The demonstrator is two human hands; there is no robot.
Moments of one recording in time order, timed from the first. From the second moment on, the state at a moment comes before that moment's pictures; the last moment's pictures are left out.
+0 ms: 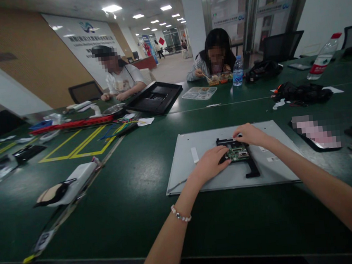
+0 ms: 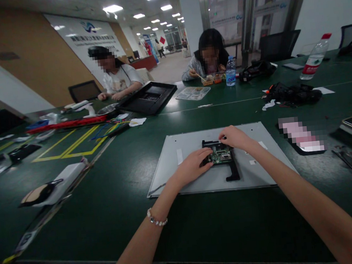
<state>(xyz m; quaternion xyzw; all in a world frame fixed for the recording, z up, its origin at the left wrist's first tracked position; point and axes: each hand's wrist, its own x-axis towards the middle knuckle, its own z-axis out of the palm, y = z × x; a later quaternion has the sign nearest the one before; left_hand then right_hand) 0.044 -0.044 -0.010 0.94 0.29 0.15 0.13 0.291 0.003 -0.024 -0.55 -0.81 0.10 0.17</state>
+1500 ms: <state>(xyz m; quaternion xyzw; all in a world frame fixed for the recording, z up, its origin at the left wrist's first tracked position) 0.029 -0.031 -0.003 0.91 0.32 0.22 0.16 0.250 -0.002 -0.016 -0.53 -0.83 0.07 0.18</state>
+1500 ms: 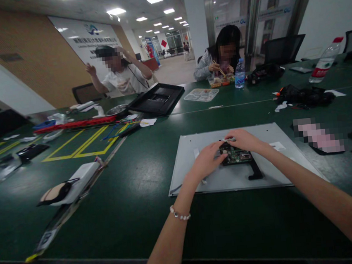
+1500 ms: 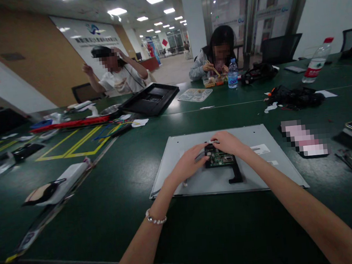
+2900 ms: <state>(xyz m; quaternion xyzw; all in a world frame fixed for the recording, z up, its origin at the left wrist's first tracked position) -0.014 0.001 -0.001 0.66 0.53 0.27 0.45 0.216 -0.101 -0.006 -0.44 -0.85 0.02 0.28</state>
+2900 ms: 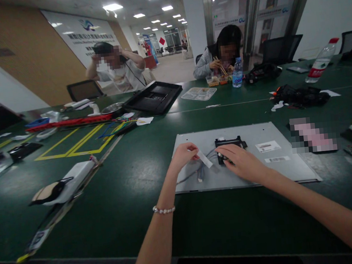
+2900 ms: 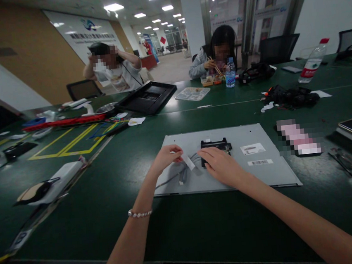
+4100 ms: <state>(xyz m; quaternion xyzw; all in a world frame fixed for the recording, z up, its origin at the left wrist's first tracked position) -0.011 -0.001 -0.006 0.88 0.39 0.12 0.25 0.170 -0.090 -0.034 -0.36 -0.90 -0.07 0.22</state>
